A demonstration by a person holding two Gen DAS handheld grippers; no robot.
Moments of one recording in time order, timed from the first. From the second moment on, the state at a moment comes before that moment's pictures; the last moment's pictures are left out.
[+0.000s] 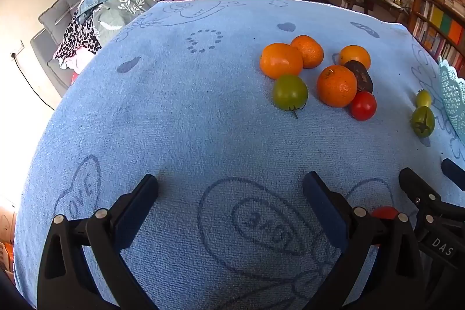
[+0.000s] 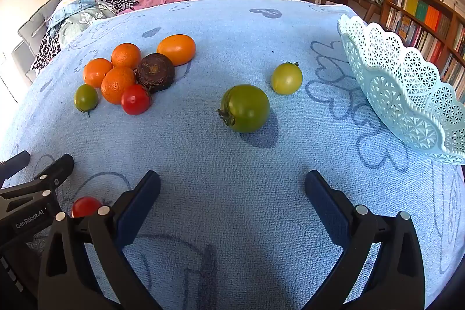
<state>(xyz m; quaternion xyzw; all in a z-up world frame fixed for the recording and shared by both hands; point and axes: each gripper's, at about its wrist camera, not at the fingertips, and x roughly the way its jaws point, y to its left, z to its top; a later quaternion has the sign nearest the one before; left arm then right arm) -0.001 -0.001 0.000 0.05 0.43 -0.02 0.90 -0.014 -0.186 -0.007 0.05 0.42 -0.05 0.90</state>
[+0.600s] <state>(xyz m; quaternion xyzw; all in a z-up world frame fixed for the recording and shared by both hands) -0.002 0.005 0.002 0.05 0.43 -0.02 0.90 -0.014 -0.188 -0.005 0.04 0.43 -0.04 0.90</state>
